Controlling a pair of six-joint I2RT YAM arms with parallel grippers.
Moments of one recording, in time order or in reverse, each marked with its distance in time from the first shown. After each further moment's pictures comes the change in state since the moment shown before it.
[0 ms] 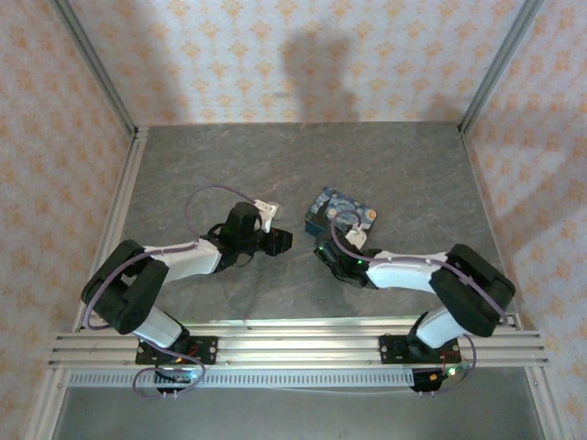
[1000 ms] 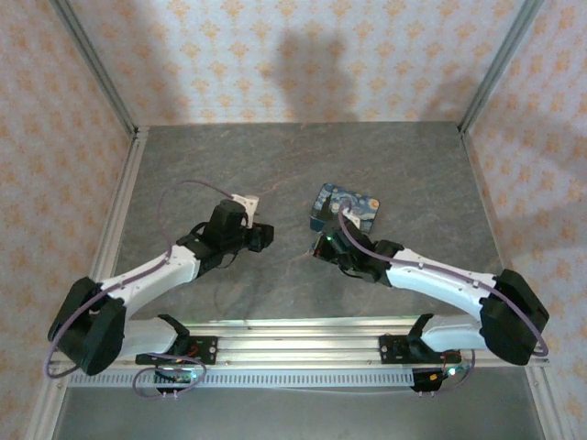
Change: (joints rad) left arm 0.022 -0.295 0.031 -0.376 -0.318 0.039; right arm 0.020 -0.201 0.155 -0.298 -0.200 -0.414
